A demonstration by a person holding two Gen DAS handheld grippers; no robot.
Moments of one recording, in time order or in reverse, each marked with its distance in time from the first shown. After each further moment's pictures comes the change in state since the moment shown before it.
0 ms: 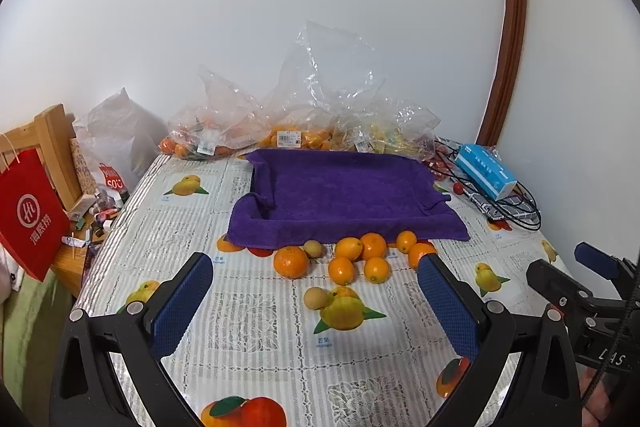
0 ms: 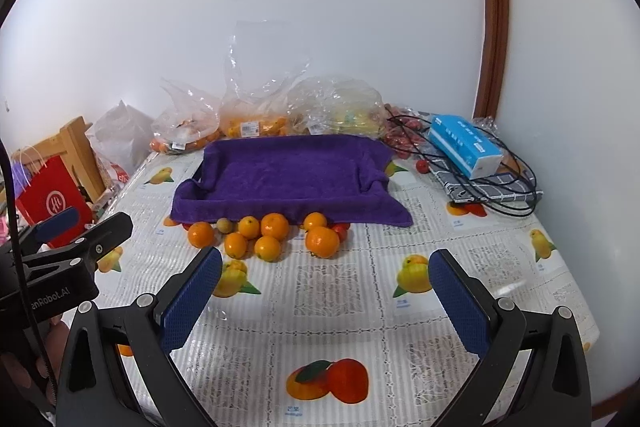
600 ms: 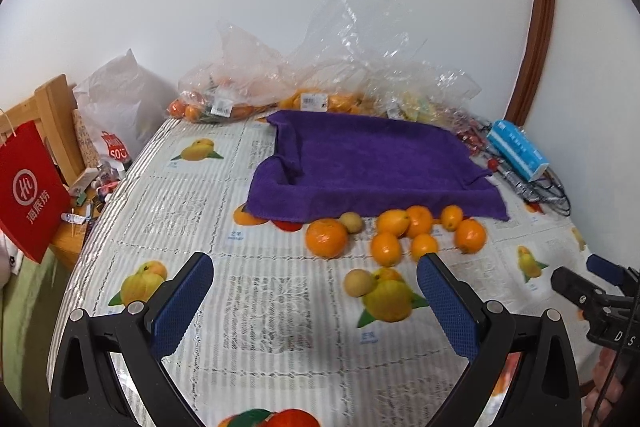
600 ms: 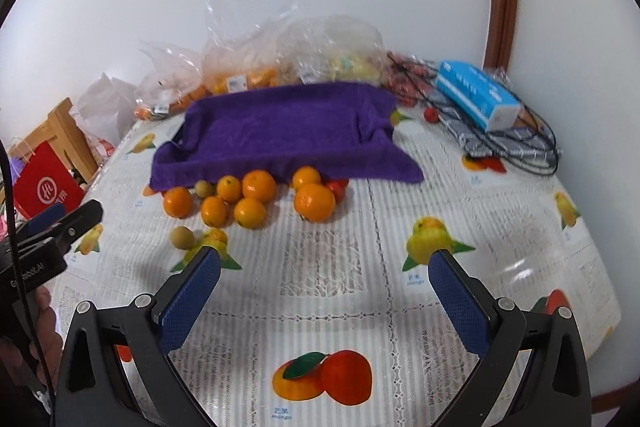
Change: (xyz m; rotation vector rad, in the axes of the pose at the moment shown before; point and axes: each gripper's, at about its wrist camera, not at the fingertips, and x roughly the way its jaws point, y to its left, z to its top) left arm 0.058 0.034 -0.022 -0.025 0.110 0.042; right arm 0.065 -0.015 -0.022 0.038 0.152 0.008
